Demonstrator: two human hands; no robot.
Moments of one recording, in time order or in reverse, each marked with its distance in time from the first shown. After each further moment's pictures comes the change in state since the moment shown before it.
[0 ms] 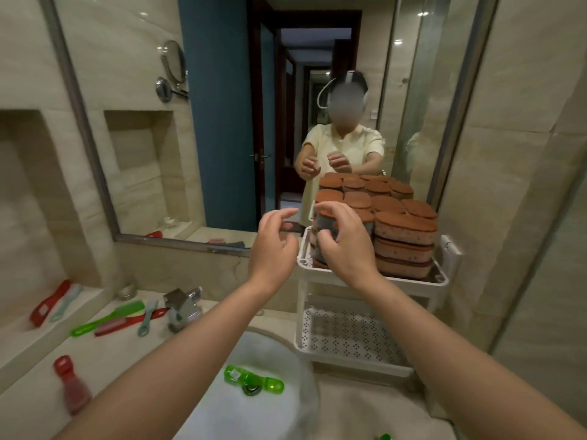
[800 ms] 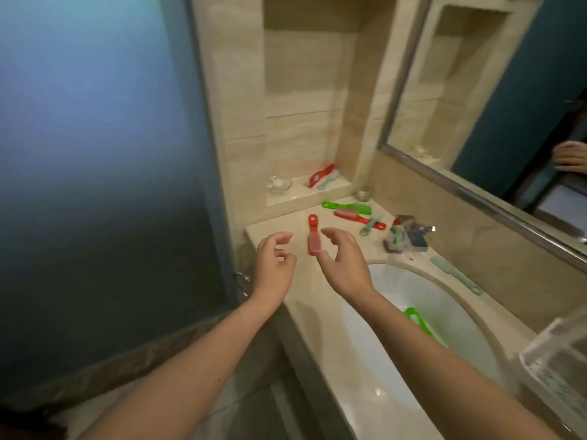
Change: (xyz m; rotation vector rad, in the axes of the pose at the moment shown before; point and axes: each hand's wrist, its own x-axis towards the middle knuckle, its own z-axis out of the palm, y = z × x) left_hand -0.260 -0.079 -0.276 0.312 0.767 -0.722; right_hand -0.182 -0.180 0.273 0.419 -0.881 -0.050
